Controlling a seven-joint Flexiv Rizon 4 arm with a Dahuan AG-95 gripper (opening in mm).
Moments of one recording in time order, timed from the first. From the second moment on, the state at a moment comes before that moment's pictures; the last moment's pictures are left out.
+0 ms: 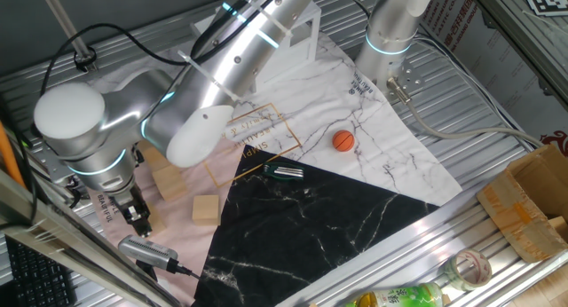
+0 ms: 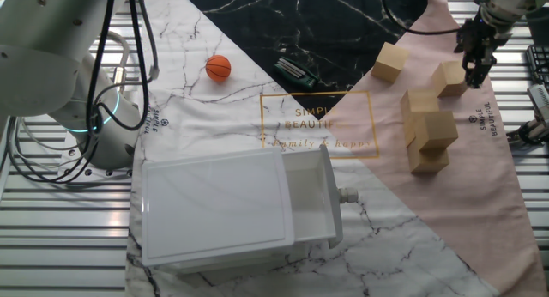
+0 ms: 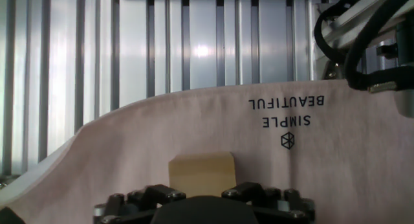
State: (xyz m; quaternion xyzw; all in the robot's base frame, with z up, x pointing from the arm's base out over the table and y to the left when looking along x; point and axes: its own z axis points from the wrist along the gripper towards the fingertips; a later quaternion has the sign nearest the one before) arm 0.771 0.133 0.064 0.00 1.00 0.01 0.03
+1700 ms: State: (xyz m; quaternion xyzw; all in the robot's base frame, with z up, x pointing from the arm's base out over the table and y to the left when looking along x) arm 0.775 0.131 0.034 0.00 1.00 0.02 0.02
